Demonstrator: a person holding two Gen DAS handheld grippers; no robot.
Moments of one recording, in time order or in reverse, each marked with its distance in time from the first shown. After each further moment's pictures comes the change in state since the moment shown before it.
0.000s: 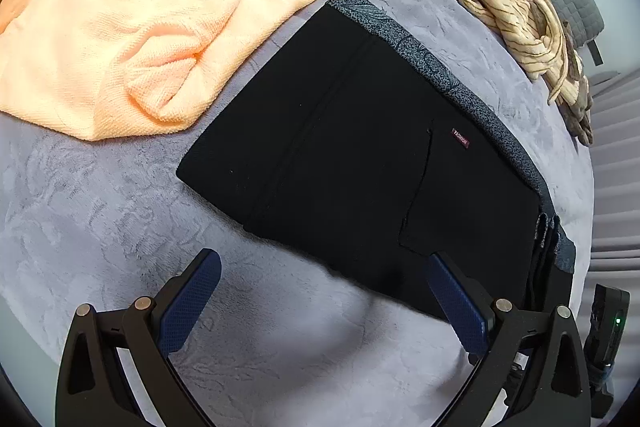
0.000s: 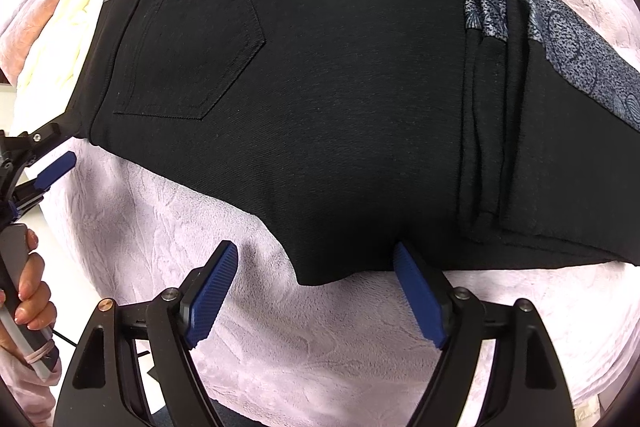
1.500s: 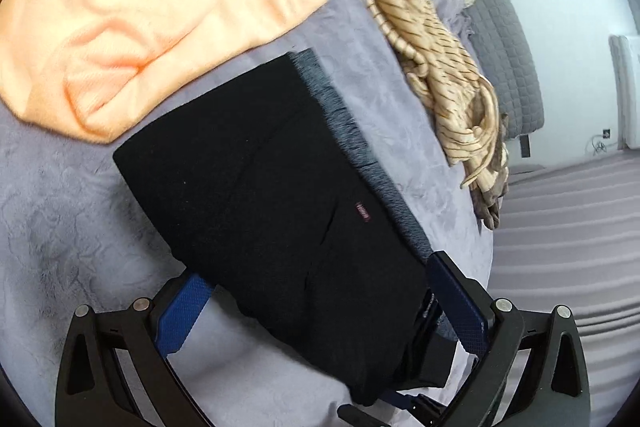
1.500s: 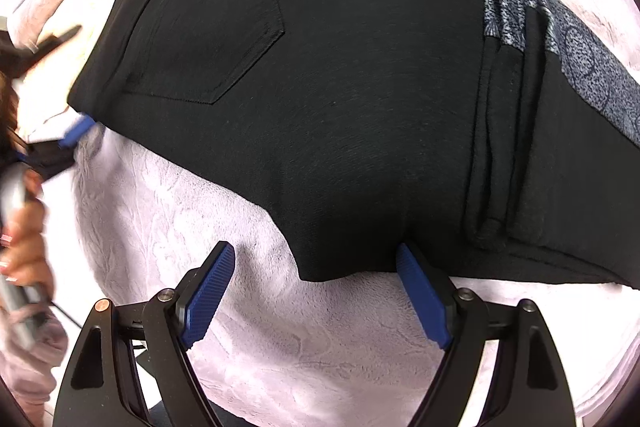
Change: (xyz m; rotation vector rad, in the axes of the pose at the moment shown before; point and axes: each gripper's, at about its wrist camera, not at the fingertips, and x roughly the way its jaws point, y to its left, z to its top) left arm -0.005 -0.012 0.025 -0.223 -0.149 -0.391; right arm 0.014 0.007 -0.014 -0.068 -0.019 0.011
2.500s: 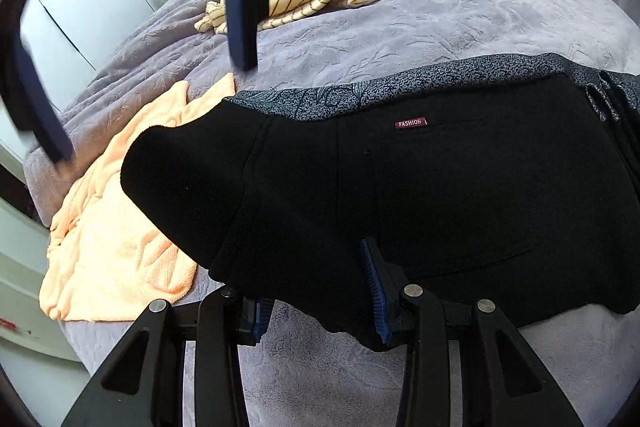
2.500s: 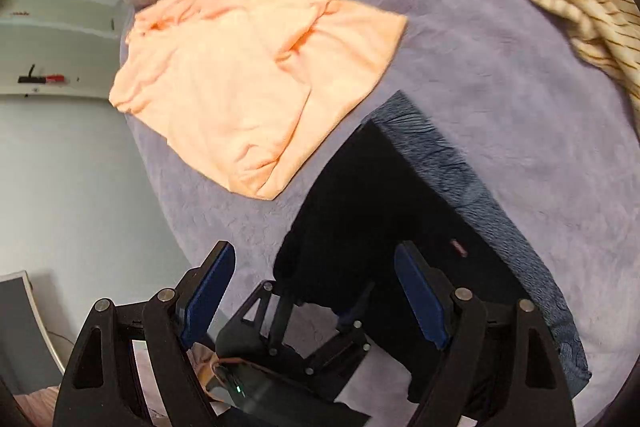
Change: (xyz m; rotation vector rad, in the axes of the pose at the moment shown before) left arm 0.062 -0.070 -0.079 0.968 -0.123 0.739; right arm -0.064 0.197 0.184 -0.422 0.187 0.149
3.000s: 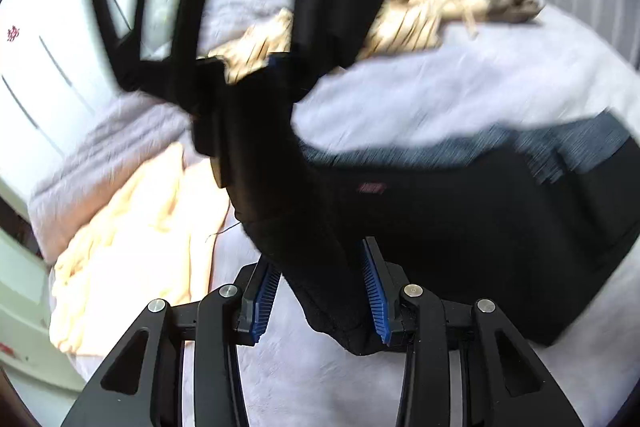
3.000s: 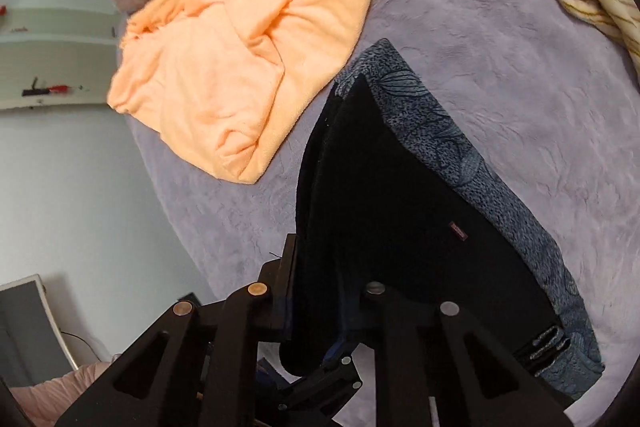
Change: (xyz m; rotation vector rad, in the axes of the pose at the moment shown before) left arm -0.080 -0.015 0.040 0.045 -0.161 -0.073; right arm -0.016 -0.056 -0.055 0.080 -0.053 0.094
